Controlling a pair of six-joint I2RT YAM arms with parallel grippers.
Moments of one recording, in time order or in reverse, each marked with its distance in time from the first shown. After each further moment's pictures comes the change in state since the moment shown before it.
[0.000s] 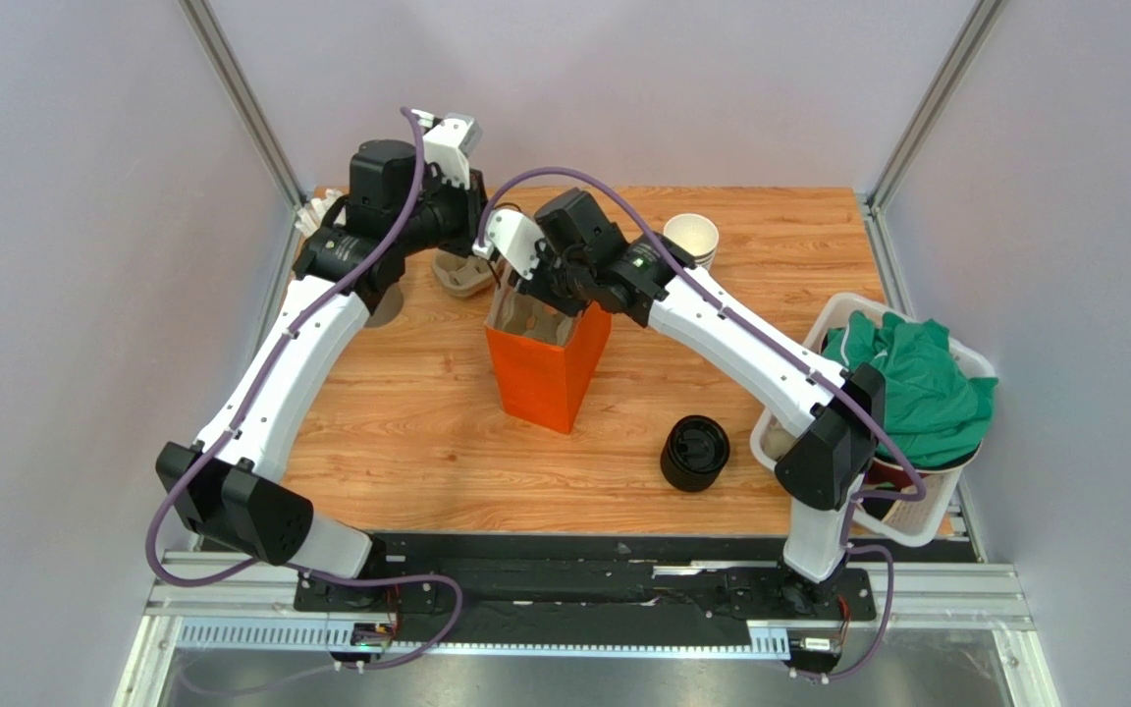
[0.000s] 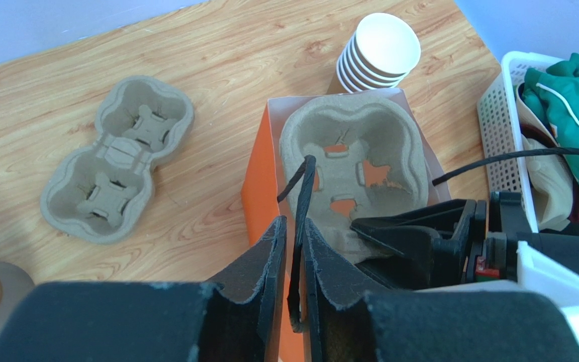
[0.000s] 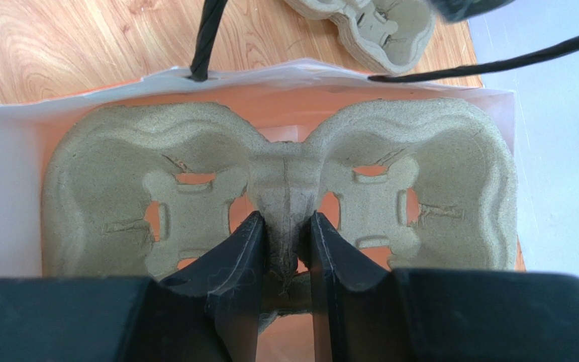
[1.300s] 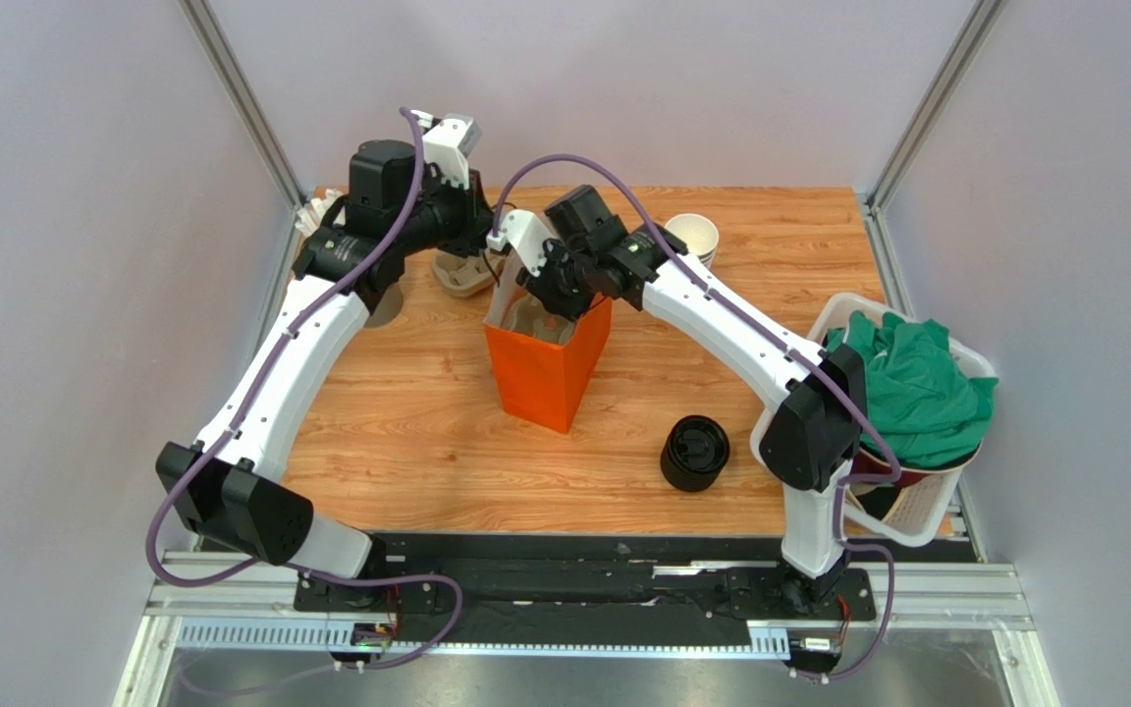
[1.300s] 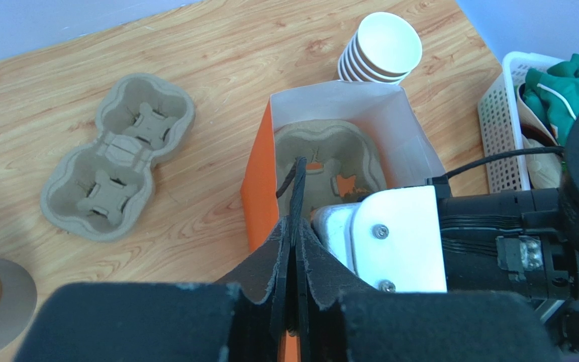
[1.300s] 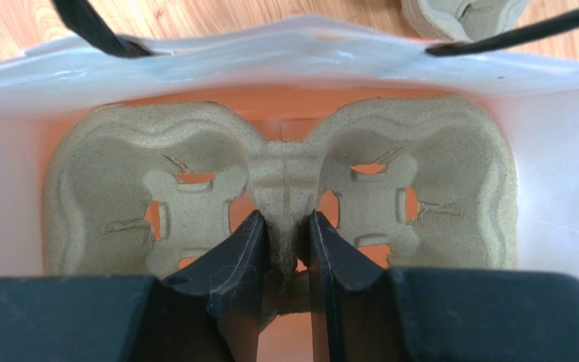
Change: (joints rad) left arm 0.003 0.000 0.000 -0.004 0.001 -0.003; right arm -0.074 0.080 -0.005 -0.013 -0.182 0.061
